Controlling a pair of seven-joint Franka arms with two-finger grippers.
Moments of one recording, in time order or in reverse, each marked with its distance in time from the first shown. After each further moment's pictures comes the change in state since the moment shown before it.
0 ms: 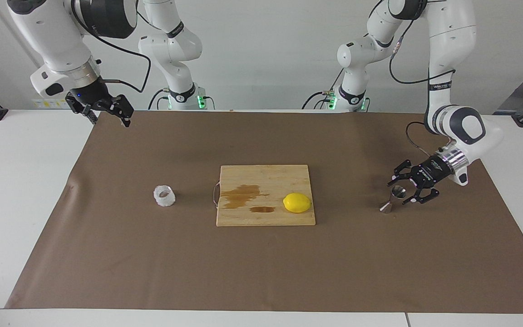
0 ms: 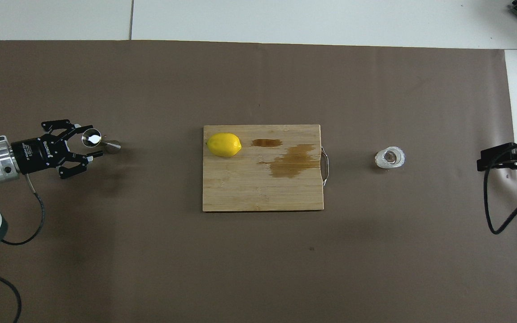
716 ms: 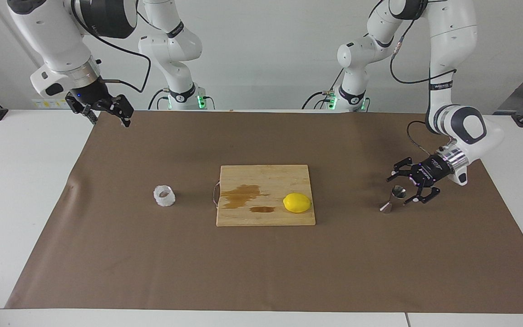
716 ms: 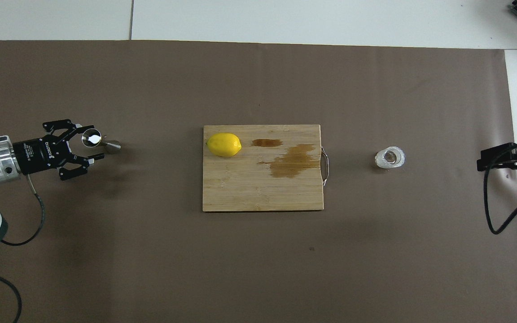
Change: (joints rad) left arm 0.000 0.000 0.000 0.000 0.002 -0.029 0.000; right arm 0.000 0.000 0.000 0.000 0.000 0.000 0.000
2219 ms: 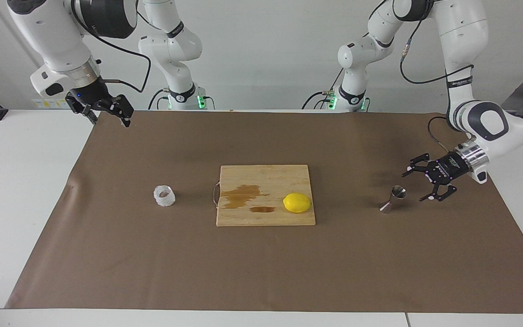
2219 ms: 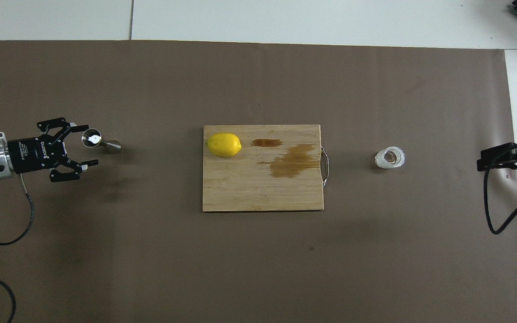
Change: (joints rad) left arm 0.014 0.000 0.000 0.031 0.086 -0.051 -0.036; right arm 0.000 0.000 0.000 0.000 0.000 0.000 0.000
